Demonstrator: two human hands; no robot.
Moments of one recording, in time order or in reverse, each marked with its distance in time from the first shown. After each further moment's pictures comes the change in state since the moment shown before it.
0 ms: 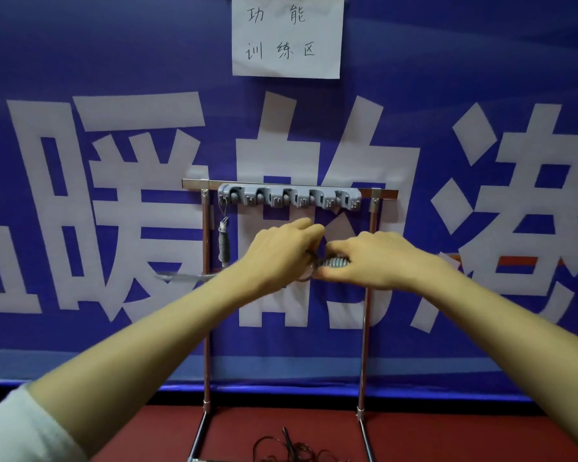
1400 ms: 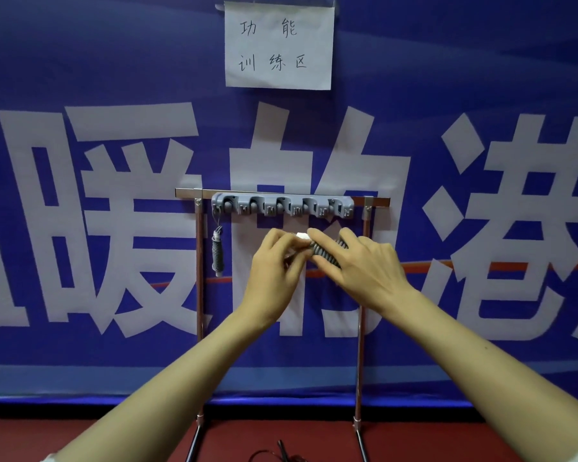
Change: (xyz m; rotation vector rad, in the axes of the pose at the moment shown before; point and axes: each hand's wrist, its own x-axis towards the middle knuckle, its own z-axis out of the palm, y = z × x) left_hand -0.010 -0.001 0.052 -0.670 0.542 -0.184; right_hand 0.017 0.013 0.050 -0.195 0.709 -0.050
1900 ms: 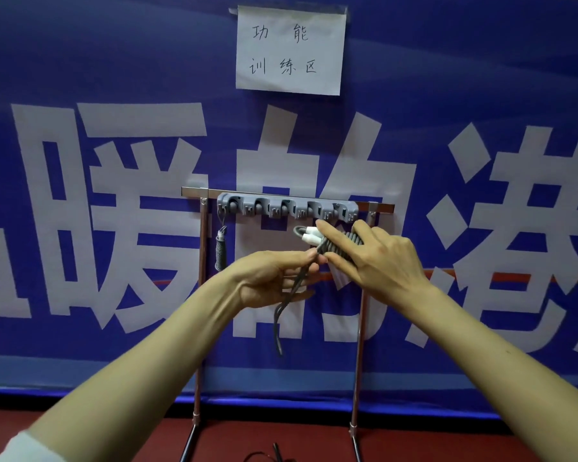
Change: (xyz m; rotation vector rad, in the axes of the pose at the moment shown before) left_hand 0.029 0.031 -0.041 -0.806 -0.615 -1.049; right_hand 0.004 0.019 -0.013 -0.066 0.174 -0.165
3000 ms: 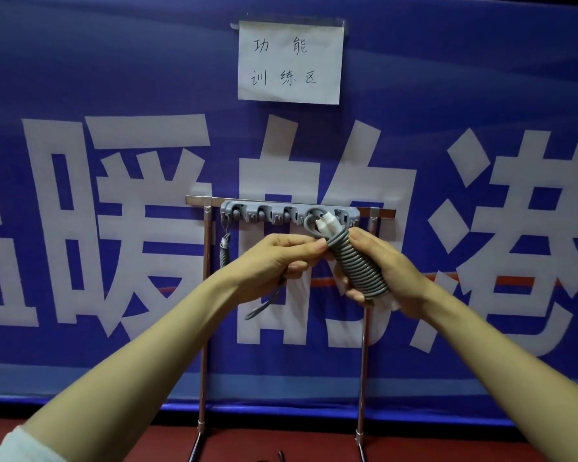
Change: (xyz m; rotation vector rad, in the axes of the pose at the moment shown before) left_hand -0.011 0.013 0.004 0.310 -0.122 0.410; right_hand 0.009 -0.009 -0.043 1.817 -0.451 0.688
